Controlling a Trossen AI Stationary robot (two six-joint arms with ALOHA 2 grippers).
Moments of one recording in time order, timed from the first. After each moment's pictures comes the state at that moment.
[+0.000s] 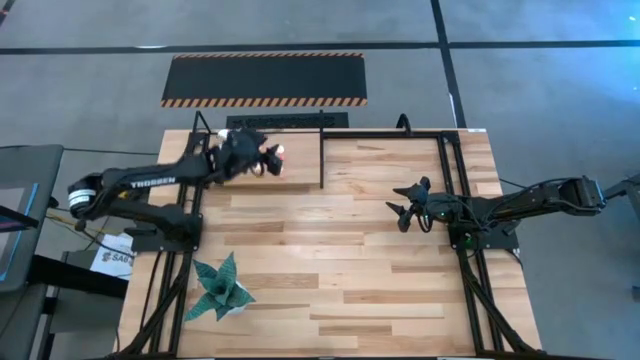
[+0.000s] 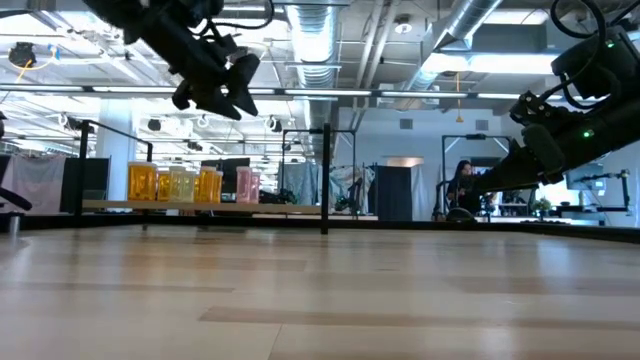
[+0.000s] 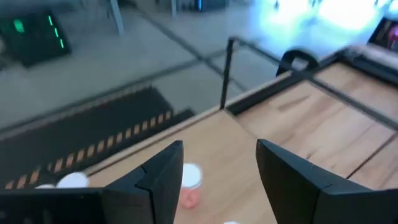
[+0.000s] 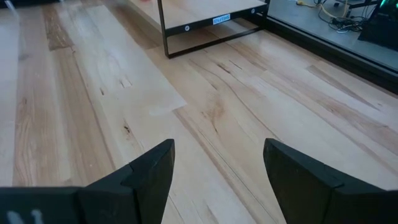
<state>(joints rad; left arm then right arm) 0.35 1.16 0.72 -0.02 -0.54 -0.30 -0.07 0.81 0.00 0.36 0.44 0.24</state>
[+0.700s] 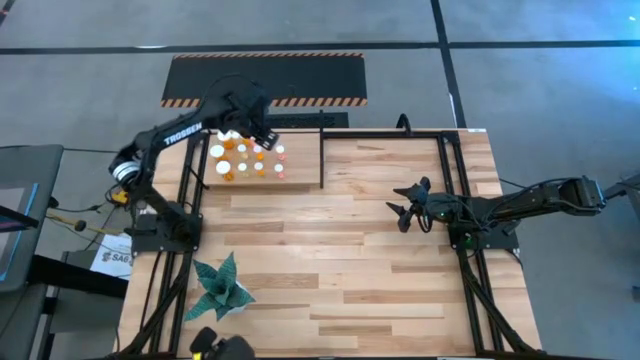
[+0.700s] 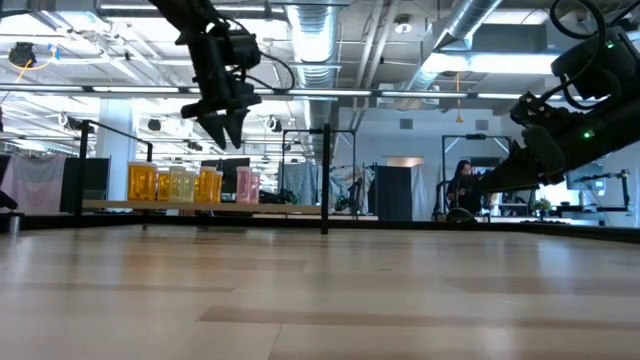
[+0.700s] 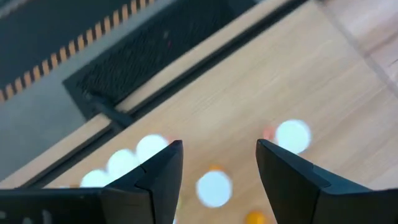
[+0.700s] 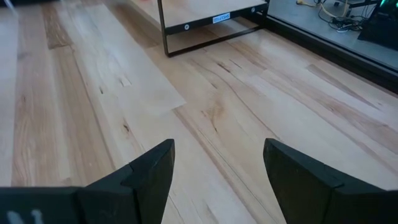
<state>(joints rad) 0.76 1.56 1.33 -0.85 -0.14 -0.17 -0.07 0.81 0.00 0.36 0.44 0.24</state>
